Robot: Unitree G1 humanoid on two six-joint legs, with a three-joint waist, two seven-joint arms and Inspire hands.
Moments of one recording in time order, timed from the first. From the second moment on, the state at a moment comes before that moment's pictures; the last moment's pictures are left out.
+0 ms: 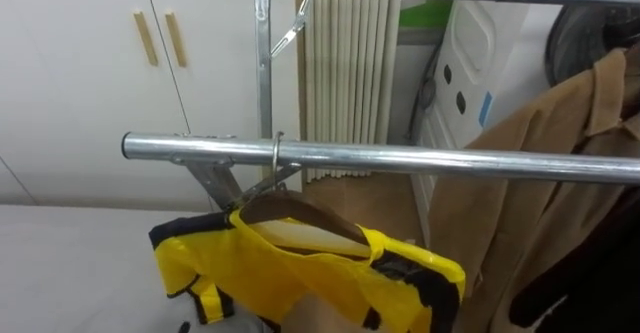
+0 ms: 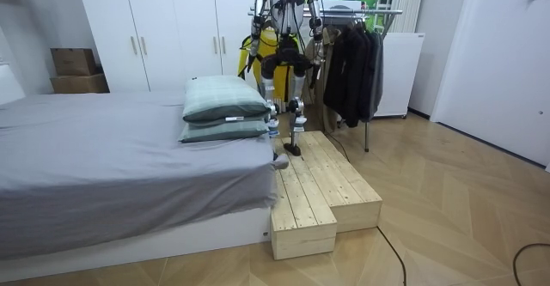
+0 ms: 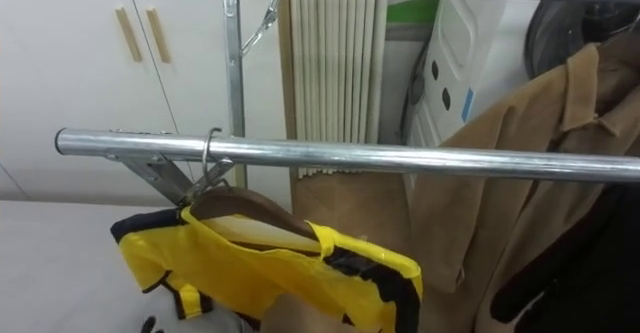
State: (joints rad) left arm 0.28 0.23 -0.16 0.51 0.09 -0.13 0.15; right arm 0.15 -0.23 0.01 1.17 0.36 -0.07 0.25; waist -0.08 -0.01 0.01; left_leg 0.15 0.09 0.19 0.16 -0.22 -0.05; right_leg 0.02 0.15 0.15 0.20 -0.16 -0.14
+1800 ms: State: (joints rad) left arm 0.24 0.18 0.08 0.98 -0.01 -0.18 0.00; right arm 0.19 -0.21 -0.06 1.21 0.32 -0.03 0.11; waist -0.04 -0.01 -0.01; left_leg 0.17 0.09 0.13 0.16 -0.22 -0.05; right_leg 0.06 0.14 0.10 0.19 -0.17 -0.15
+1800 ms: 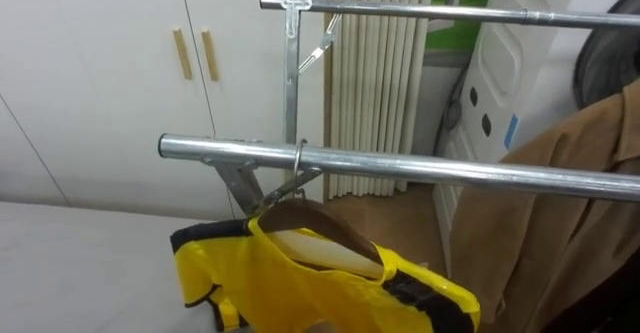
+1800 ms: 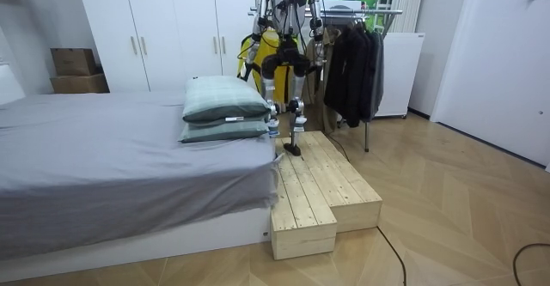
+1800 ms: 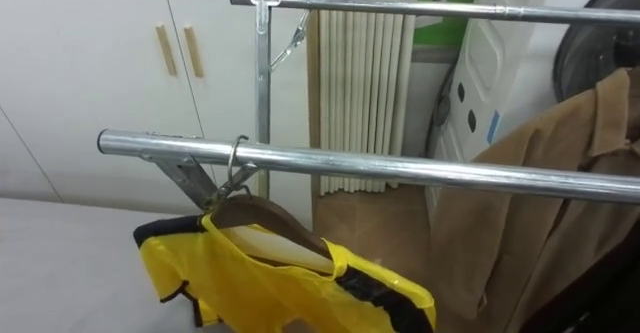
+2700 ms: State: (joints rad) left arm 0.24 0.18 0.08 1.01 -0.09 -0.17 -0.01; right arm 0.18 -0.20 -0.06 1.20 0.27 -0.02 0.08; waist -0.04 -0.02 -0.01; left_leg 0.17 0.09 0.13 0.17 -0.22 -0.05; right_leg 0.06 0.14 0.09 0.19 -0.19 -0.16
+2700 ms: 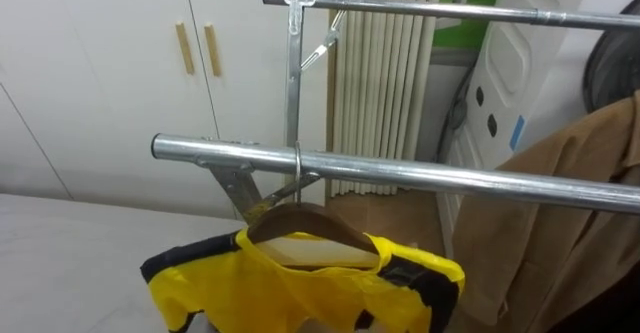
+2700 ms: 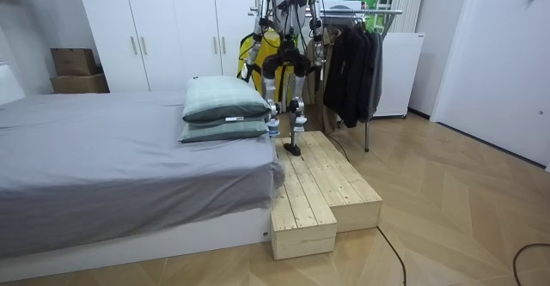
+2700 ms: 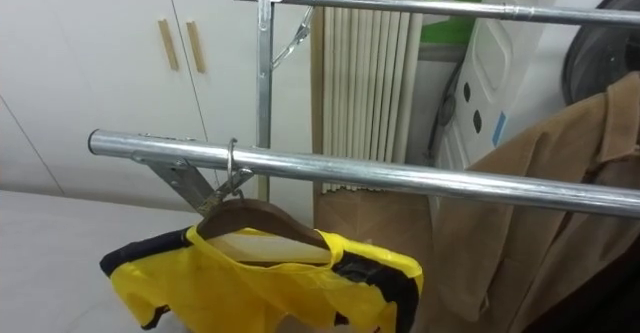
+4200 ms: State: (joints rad) left arm 0.20 0.16 0.19 1.14 -0.19 -0.04 -0.07; right arm 0.11 -0.26 -0.12 1.23 0.20 0.08 0.04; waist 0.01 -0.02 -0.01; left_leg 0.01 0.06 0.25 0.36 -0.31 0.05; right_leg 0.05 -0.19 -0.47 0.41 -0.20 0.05
